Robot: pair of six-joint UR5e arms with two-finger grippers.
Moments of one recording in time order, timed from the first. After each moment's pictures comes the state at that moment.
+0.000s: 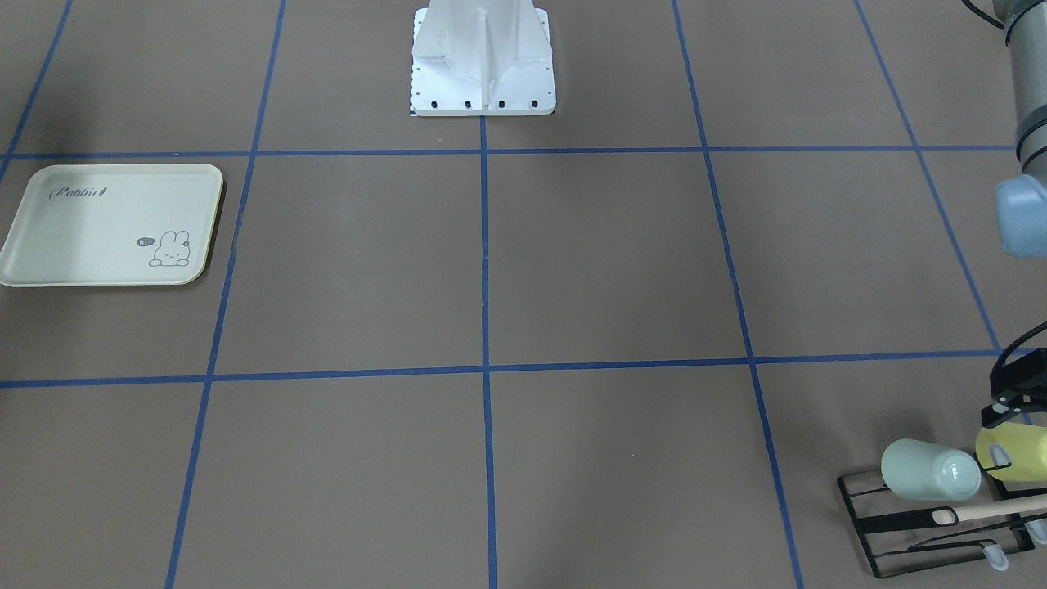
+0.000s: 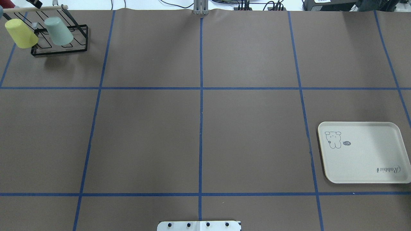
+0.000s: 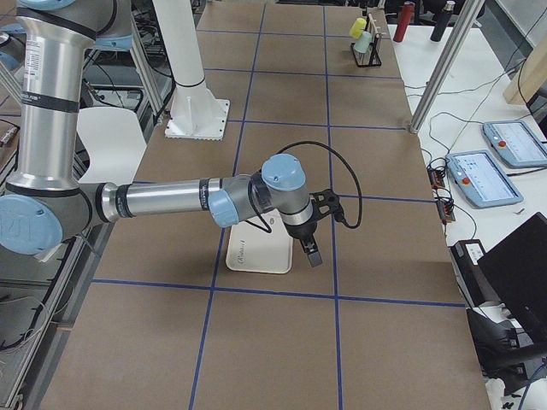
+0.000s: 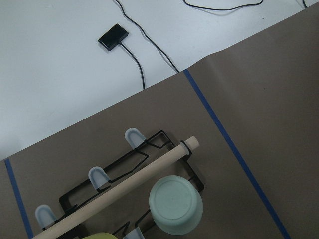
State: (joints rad) left arm -1.34 -2.20 -1.20 -1.85 -2.31 -0.06; right arm 1.51 -1.74 1.86 -1.28 2.23 -0.03
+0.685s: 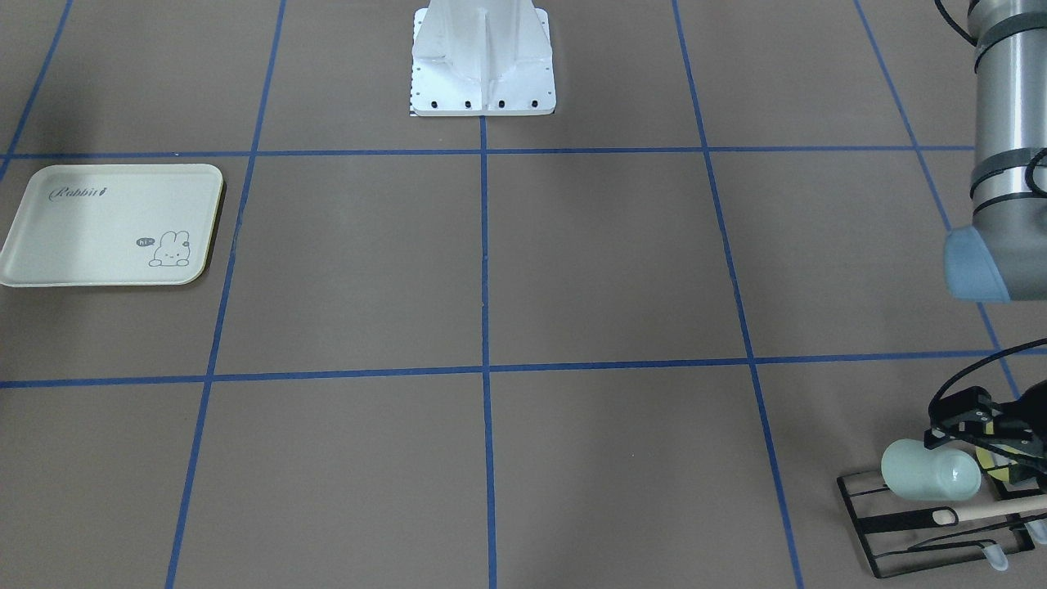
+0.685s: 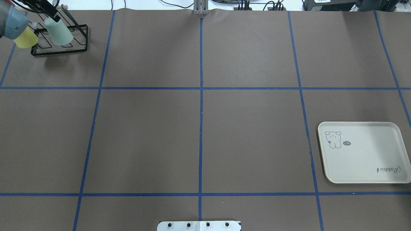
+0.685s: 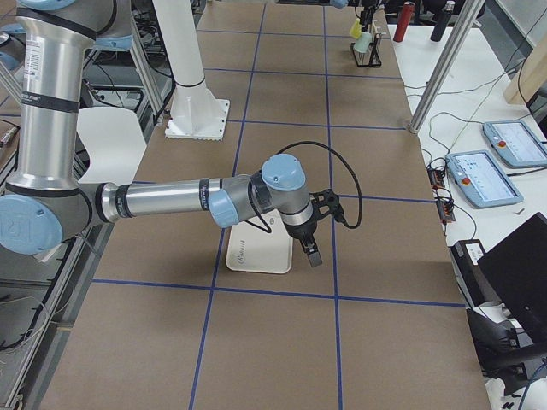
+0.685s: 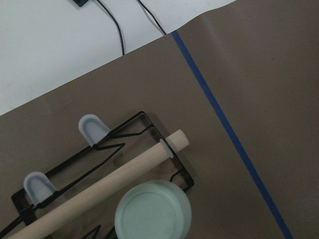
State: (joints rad) left arm -1.28 -2.27 -1.03 -1.92 -2.31 -0.07; right arm 1.51 -1.74 1.86 -1.28 2.23 -0.03
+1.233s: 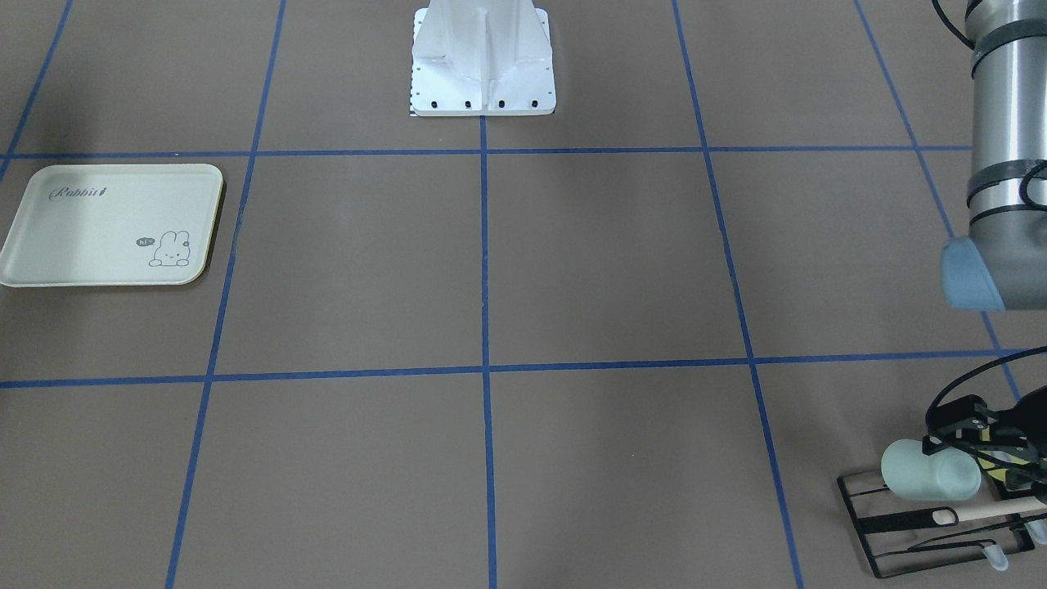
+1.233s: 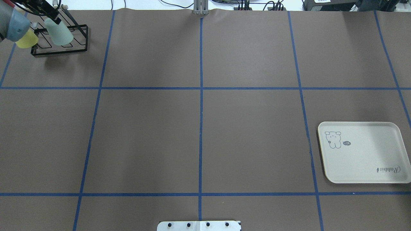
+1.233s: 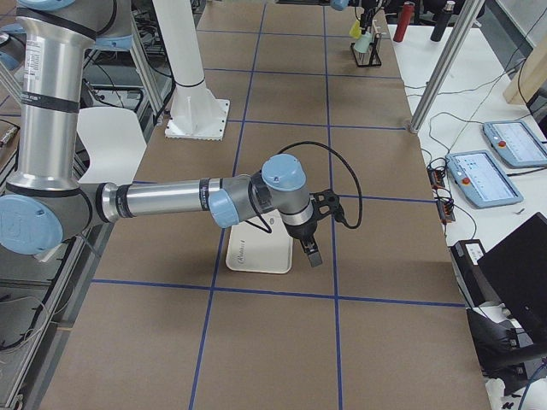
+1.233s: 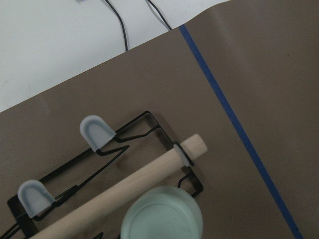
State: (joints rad) left arm -1.27 -2.27 -0.99 -1.94 -2.29 -0.08; right arm 1.51 -1.74 1.86 -1.28 2.23 -0.03
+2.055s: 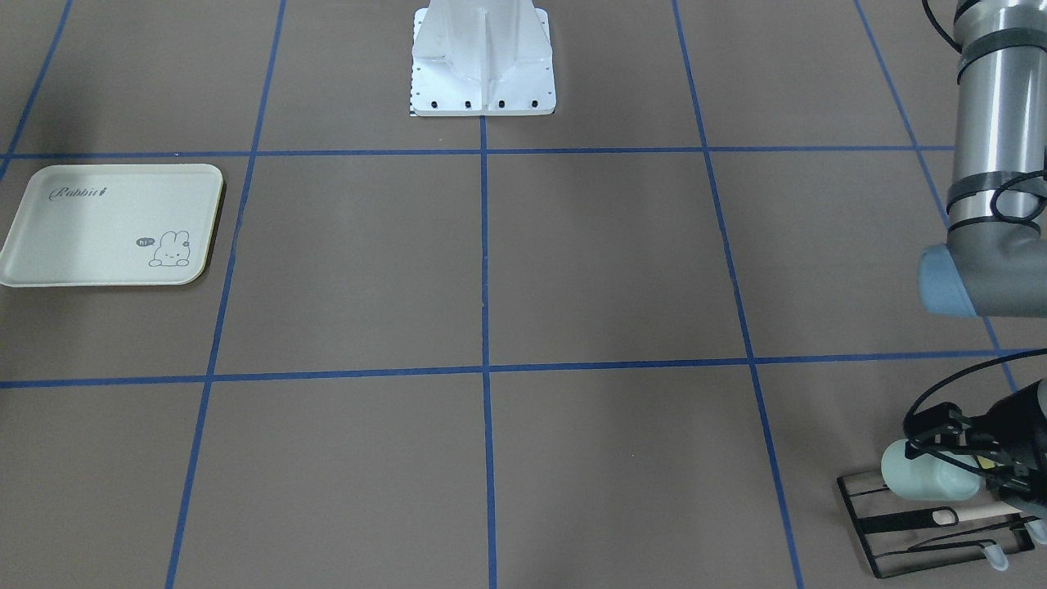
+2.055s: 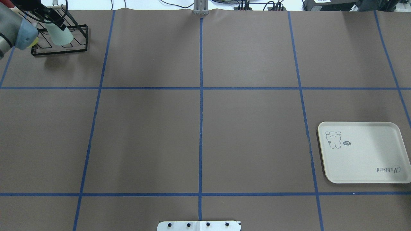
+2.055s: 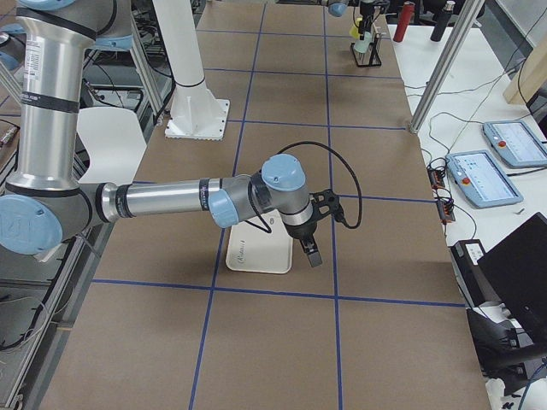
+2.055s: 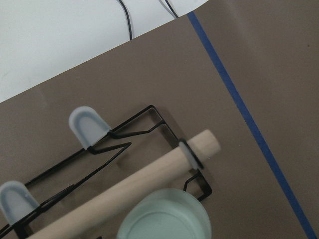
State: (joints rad) left arm -1.24 -2.27 -0.95 -2.00 -2.26 -0.12; right arm 1.51 -1.74 1.86 -1.28 2.23 -0.03
